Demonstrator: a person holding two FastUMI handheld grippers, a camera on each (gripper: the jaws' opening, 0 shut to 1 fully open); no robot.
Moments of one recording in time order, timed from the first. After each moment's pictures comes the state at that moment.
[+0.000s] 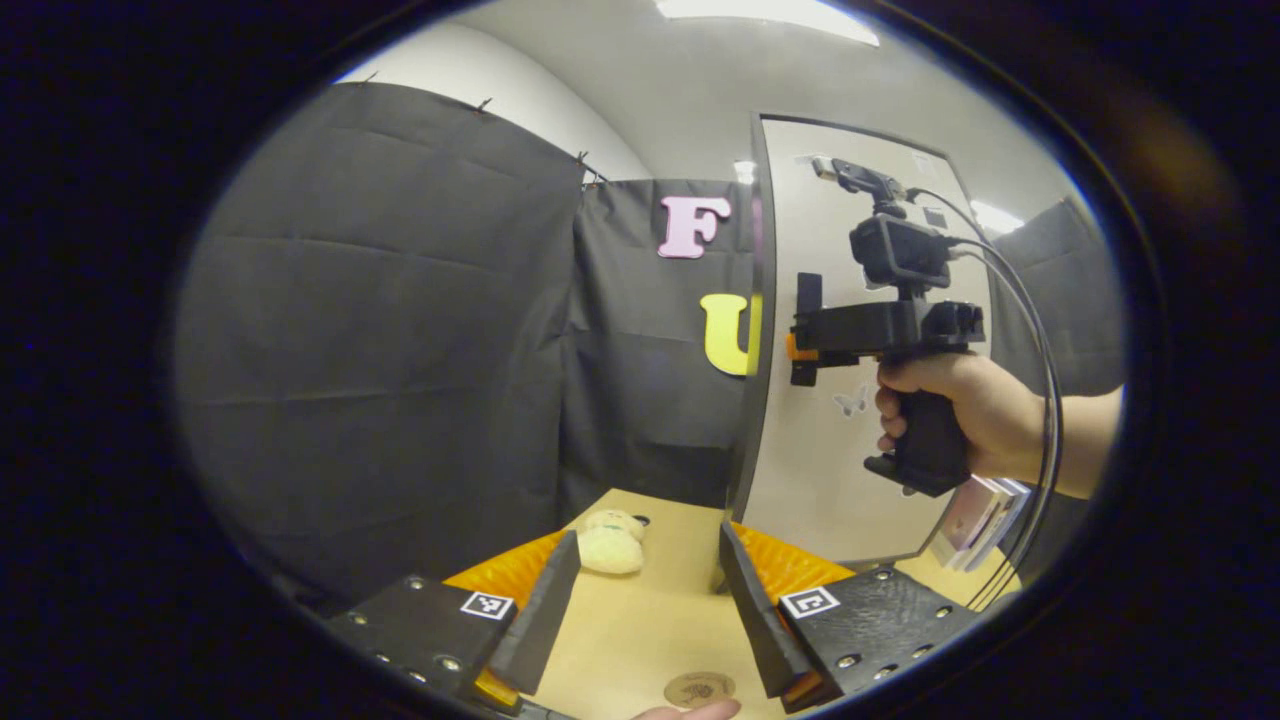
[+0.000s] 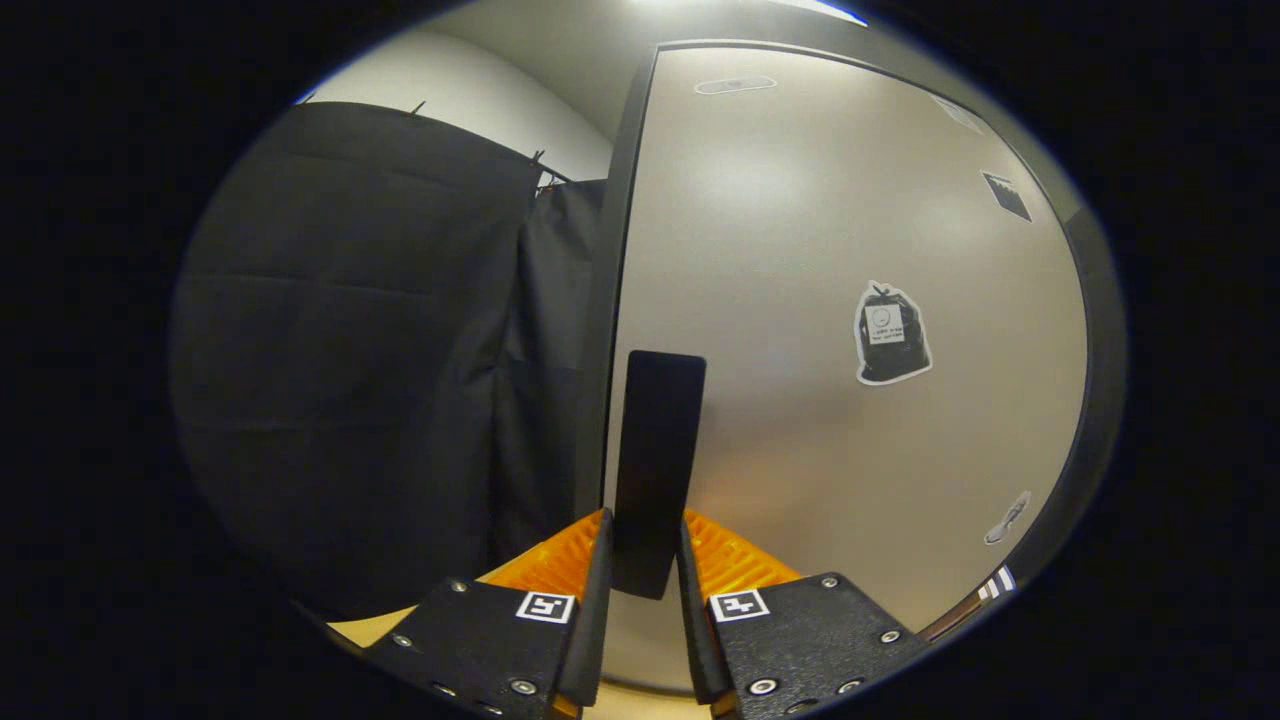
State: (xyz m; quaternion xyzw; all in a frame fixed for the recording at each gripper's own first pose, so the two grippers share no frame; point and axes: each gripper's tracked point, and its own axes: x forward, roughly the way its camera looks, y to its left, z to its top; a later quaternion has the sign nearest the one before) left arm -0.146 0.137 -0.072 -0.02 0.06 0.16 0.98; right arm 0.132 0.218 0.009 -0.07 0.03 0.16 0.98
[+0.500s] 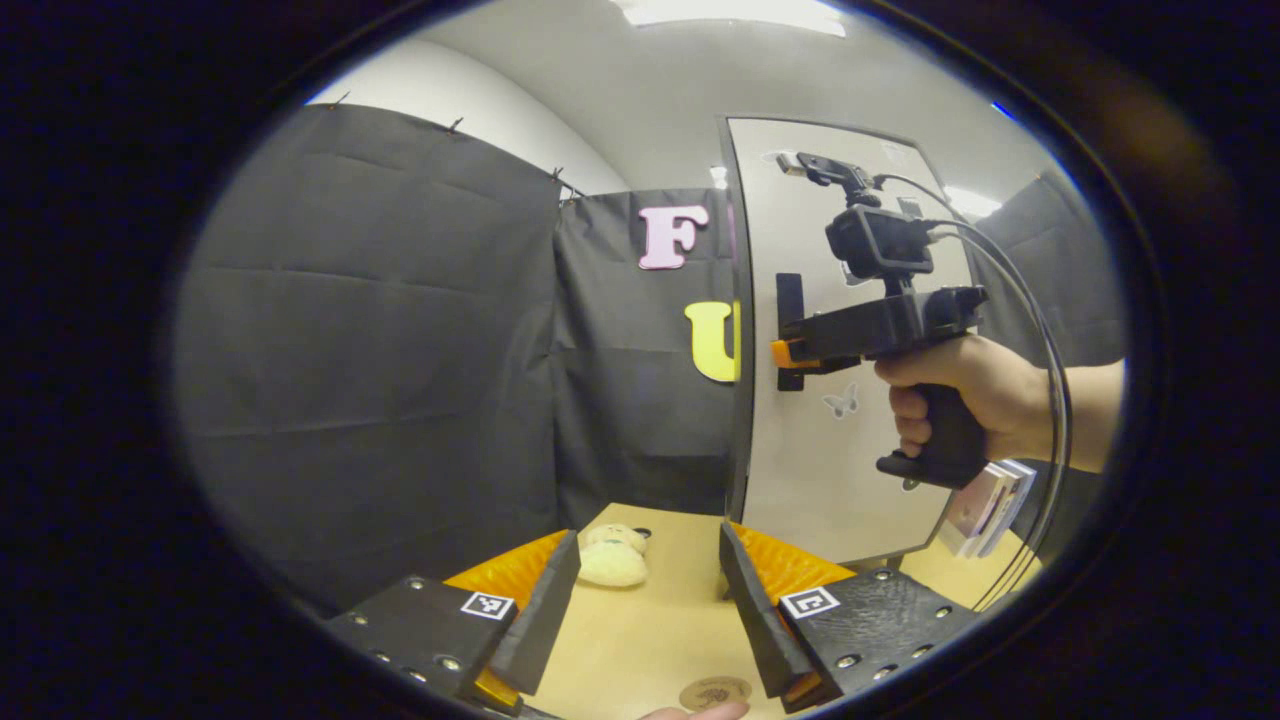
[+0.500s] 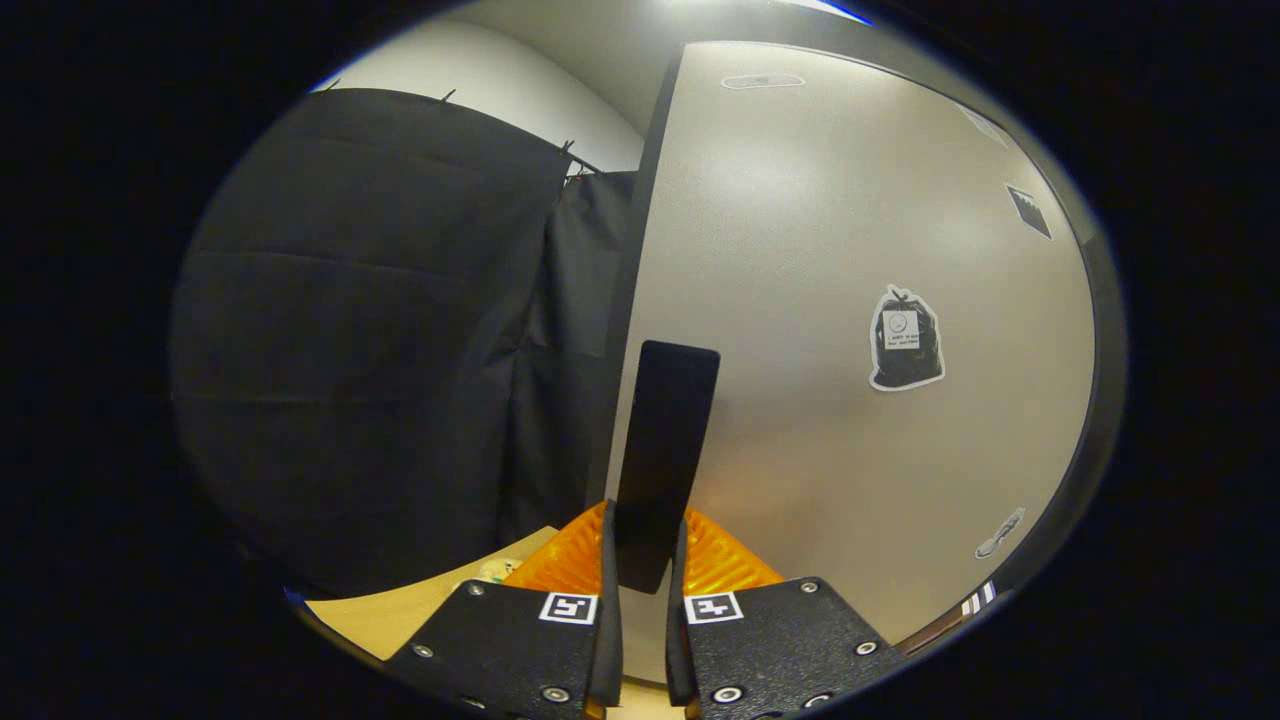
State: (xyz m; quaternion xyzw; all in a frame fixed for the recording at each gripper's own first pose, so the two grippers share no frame) left arm -0.118 0.125 -0.064 0.03 0.04 0.14 0.99; right arm 0.126 0.215 0.004 -0.09 0.05 0.20 0.97
